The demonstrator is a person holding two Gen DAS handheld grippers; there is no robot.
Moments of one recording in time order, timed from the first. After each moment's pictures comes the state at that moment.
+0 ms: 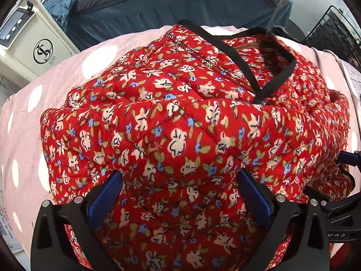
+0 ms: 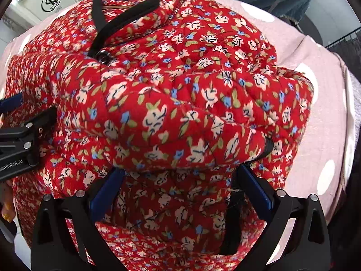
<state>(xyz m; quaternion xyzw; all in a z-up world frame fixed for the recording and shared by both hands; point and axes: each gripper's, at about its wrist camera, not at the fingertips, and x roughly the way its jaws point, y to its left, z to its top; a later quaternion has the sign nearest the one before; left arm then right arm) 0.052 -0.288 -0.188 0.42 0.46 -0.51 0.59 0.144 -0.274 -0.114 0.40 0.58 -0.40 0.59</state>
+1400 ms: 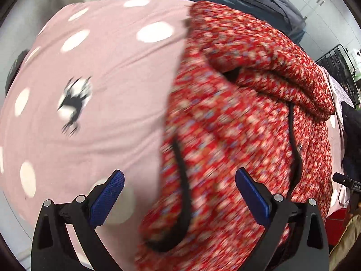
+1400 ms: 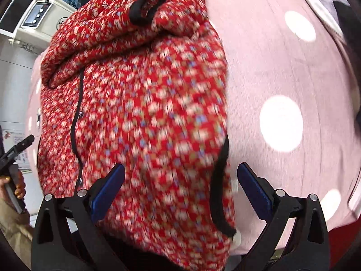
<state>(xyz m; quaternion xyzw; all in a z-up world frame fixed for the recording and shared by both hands) 0.160 0.045 -0.130 0.31 0.54 -0.47 0.62 -0.036 -0.107 -0.077 0.52 0.46 -0.38 0.61</state>
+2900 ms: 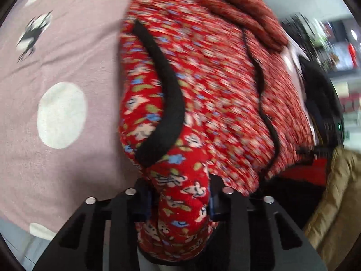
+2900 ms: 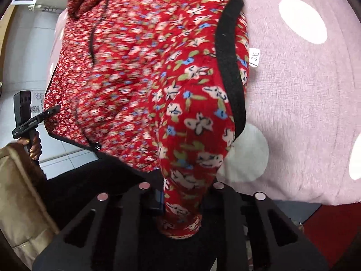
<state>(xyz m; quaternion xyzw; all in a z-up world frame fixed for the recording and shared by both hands) 0.119 0.118 -0.161 0.31 0.60 -0.59 0.44 -0.054 0.024 -0.081 0.57 0.51 -0.23 0.60</state>
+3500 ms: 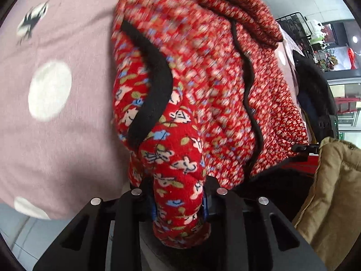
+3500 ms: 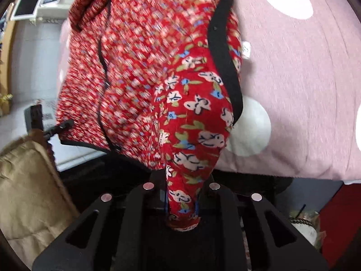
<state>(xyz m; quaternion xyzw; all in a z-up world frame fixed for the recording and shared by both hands) 0.110 0.114 -0.153 0.30 0.63 -0.57 0.44 -0.062 0.013 -0.078 0.63 0.47 -0.22 0.58</state>
